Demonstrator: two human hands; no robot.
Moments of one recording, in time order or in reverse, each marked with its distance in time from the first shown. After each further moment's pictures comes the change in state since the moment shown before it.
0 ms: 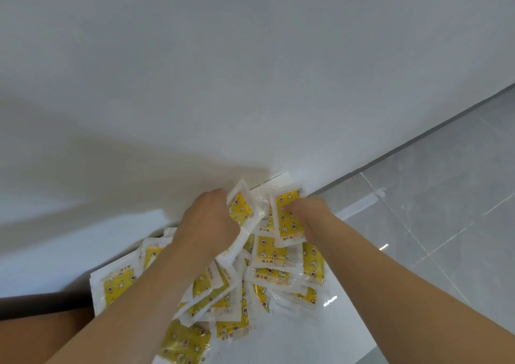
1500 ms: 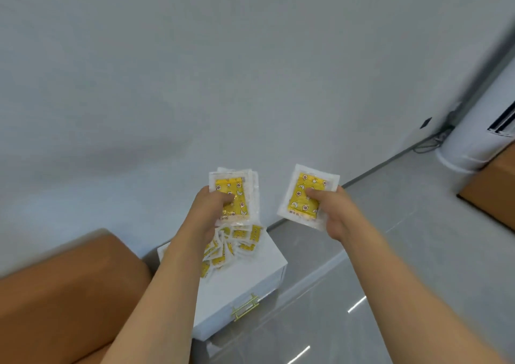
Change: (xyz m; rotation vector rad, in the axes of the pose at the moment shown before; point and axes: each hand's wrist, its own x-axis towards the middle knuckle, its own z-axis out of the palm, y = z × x) left_hand -0.422 0.165 -0.234 -1.187 0.012 -0.109; right_hand -0.512 0.013 -0.300 0.559 -0.092 -0.375
